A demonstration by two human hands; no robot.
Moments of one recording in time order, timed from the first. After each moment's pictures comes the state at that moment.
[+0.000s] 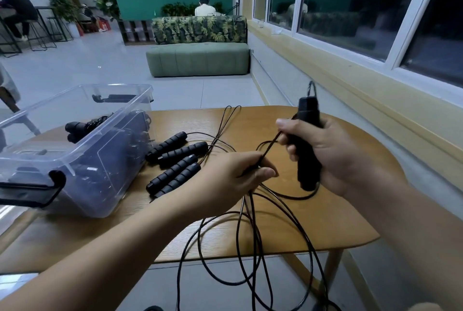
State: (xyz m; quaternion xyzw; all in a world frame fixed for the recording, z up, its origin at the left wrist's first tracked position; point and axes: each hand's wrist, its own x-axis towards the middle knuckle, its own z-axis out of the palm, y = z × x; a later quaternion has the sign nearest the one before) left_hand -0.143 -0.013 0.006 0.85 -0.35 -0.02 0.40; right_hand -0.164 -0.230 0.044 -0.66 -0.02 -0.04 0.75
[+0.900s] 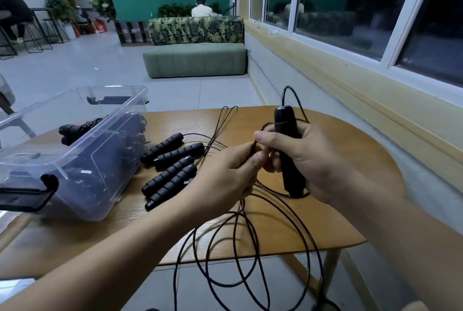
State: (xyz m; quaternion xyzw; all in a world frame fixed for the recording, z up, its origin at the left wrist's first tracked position) left_hand -0.151 -0.031 0.005 0.72 -0.29 -0.09 0.62; right_hand -0.168 -0.212 0.037 -0.69 -0.08 -0.04 0.72
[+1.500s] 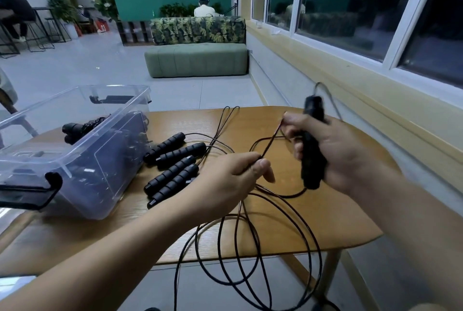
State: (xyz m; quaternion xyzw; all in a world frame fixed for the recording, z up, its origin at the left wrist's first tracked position) left_hand -0.147 -0.019 0.002 0.82 -0.31 -0.06 0.48; right_hand -0.157 -0.243 0.041 -0.63 0.01 -0.03 0.77
